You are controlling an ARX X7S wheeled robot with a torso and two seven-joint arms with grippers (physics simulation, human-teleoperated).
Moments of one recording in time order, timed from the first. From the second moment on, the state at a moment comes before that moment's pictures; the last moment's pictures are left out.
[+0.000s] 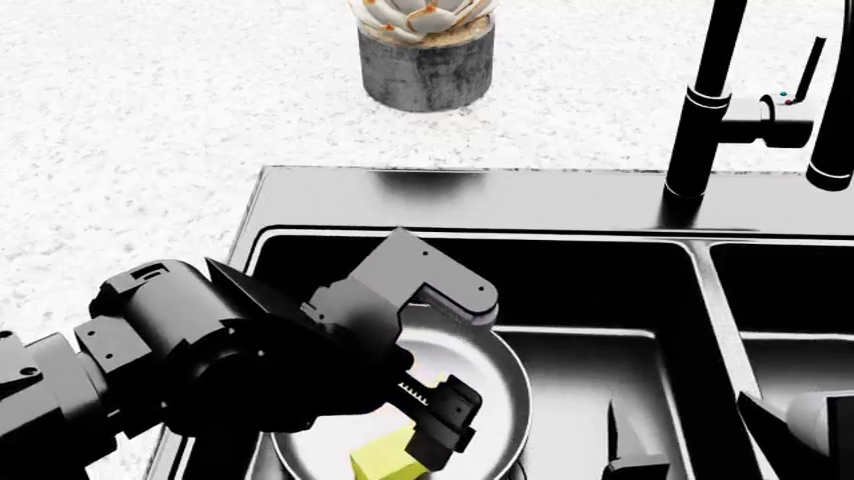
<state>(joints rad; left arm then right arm) -1.44 0.00 1.55 -0.78 -1.52 -0.76 -0.22 0.13 0.81 0.25 -0.67 1.34 0.89 0.41</state>
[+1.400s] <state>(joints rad) -1.34 -0.86 1.28 0.11 -1.54 -0.30 -0.70 0.37 0.80 0.12 -0.60 1.19 0.87 0.46</state>
